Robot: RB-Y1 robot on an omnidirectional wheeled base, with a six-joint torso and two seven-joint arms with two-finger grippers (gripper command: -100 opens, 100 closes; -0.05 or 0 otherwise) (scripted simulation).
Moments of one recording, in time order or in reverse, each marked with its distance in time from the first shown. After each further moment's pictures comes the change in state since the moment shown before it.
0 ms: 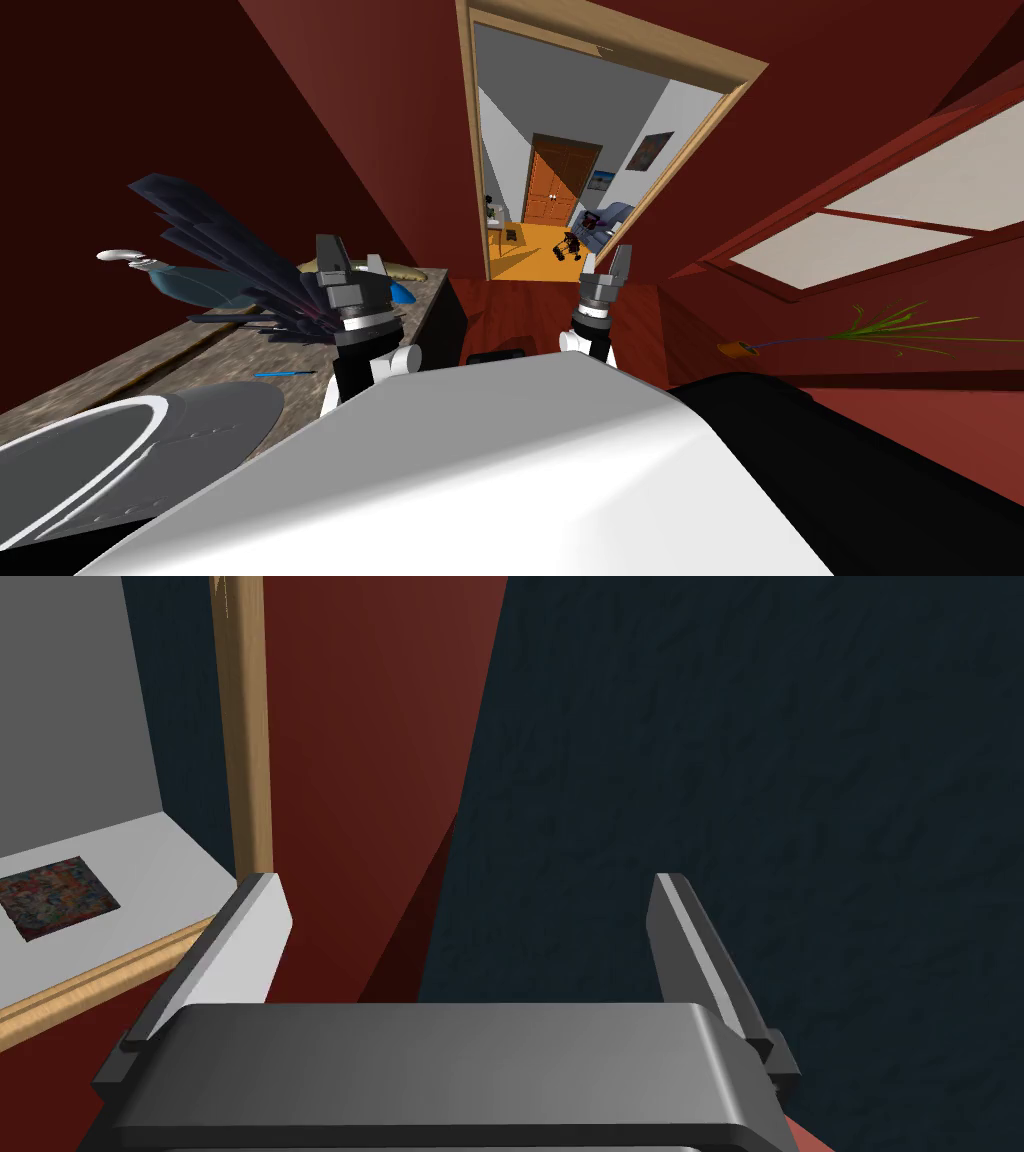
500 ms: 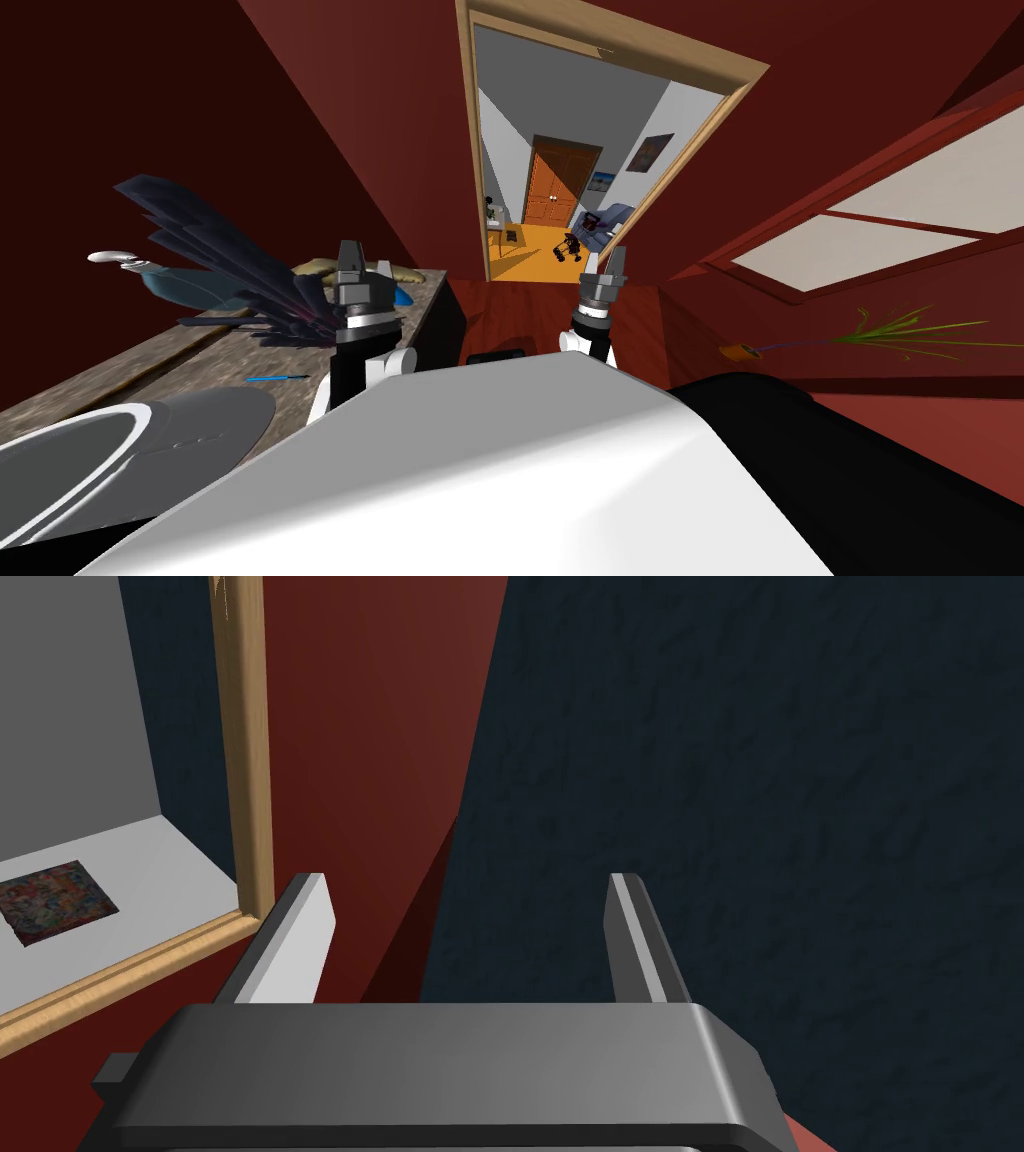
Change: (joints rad) left arm 0.010 0.071 0.004 -0.008 0.028 0.117 -0.019; right arm 0.000 0.000 0.000 0.000 0.000 0.000 0.000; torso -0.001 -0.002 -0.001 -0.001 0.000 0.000
